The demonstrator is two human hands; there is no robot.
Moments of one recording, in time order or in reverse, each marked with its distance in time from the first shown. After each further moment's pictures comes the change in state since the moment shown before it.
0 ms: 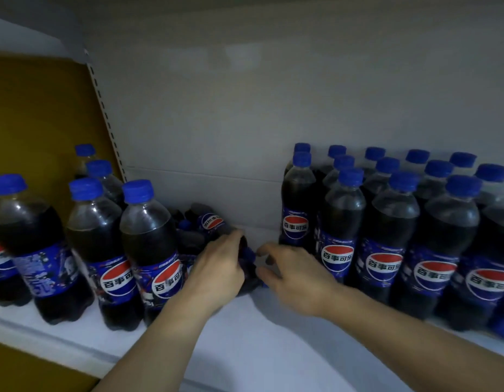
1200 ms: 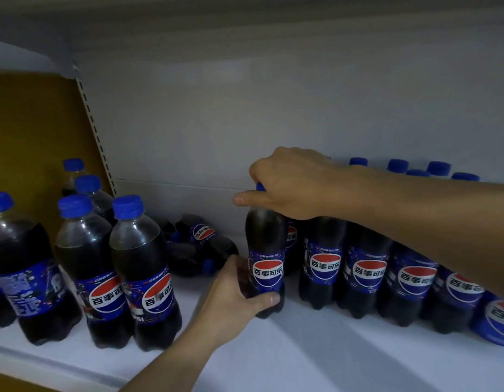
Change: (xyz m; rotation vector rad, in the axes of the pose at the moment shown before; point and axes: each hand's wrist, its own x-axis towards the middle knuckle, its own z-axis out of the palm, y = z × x) left_hand -0.015 -0.001 0.041 -0.565 -0.076 -0.122; right_hand 0.038 -0.070 -0.144 -0.693 0.039 -0.250
